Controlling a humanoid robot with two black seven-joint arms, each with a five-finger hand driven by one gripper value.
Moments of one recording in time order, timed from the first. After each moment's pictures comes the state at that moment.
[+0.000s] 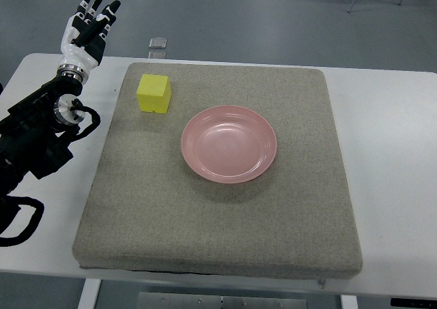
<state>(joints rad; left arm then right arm) -1.00 0.16 -0.62 -0.25 -0.11 -0.26 -0.47 0.03 0.00 -0.03 0.15 0.05 -0.04 0.13</state>
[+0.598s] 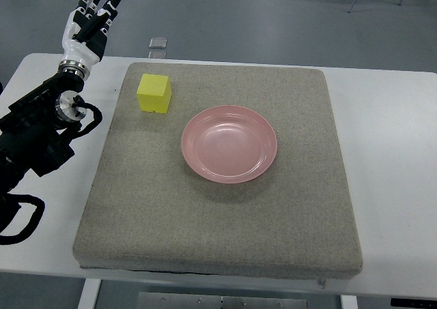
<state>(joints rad) -1.01 0.16 -0.62 -0.26 -0.12 -0.26 -0.47 0.03 0.00 -0.03 0.15 0.05 -0.04 0.13</state>
